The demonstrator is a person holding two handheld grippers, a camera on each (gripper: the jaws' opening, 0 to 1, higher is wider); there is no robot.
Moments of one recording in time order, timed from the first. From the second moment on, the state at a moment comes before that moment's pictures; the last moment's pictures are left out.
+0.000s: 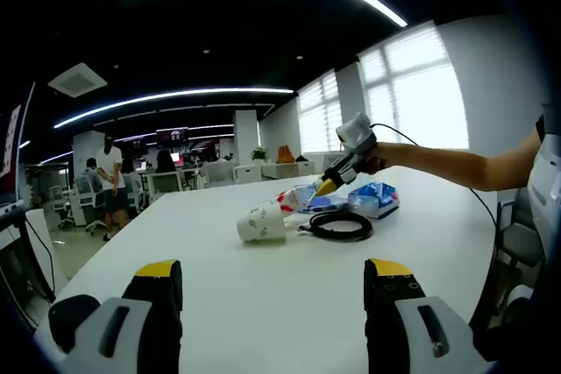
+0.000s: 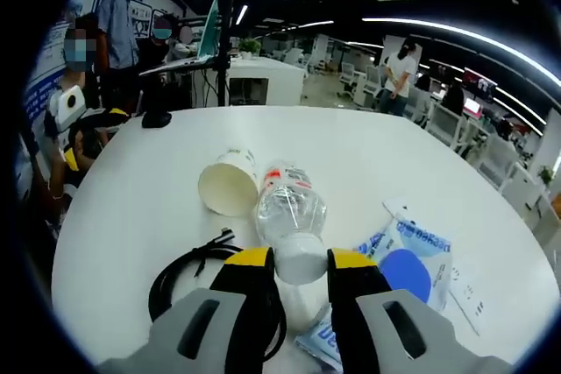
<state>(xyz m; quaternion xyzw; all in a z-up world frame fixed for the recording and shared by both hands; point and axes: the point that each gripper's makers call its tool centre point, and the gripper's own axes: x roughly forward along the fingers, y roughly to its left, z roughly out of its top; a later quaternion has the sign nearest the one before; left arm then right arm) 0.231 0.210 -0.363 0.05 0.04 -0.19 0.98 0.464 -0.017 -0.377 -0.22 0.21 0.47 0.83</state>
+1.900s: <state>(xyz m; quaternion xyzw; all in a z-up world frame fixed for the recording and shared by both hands) 0.250 0.252 -0.374 0.05 0.06 -0.17 0.98 0.506 0.070 -0.297 -0.17 0.10 0.52 0.83</state>
